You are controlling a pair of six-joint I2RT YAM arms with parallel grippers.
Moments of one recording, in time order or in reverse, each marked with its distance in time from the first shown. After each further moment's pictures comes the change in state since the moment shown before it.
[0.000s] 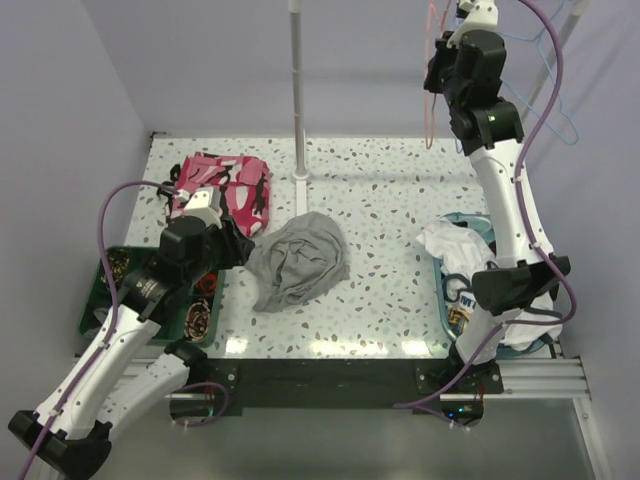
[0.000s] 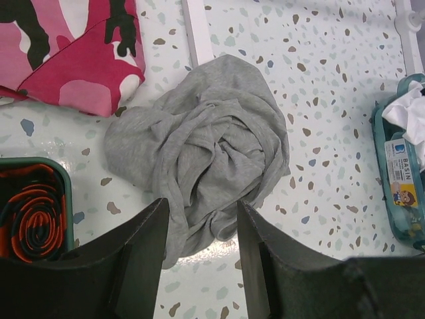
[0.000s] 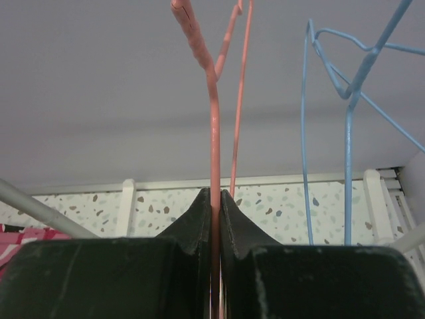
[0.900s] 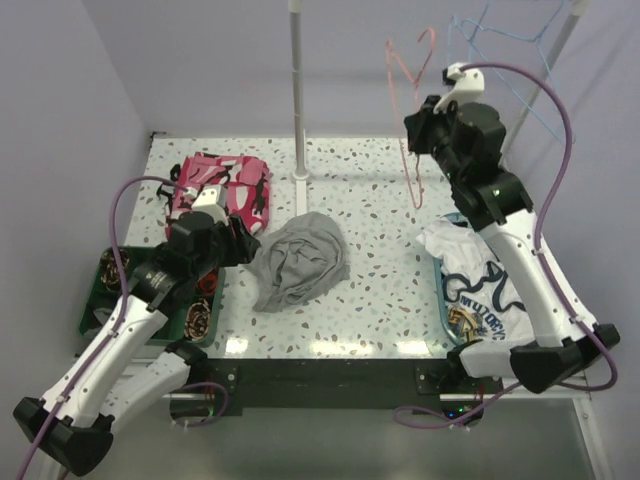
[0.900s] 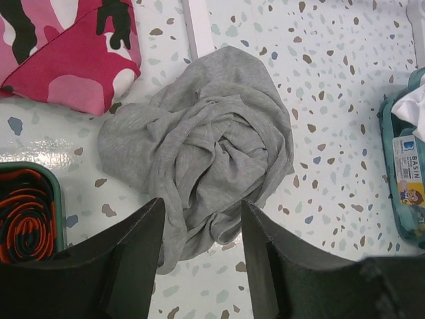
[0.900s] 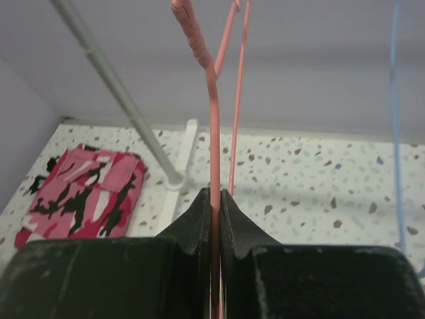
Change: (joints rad) left arm 0.000 0.057 -0.009 0.032 0.010 -0.001; right arm 0.150 -0.452 -0.610 0.167 -0.054 0.061
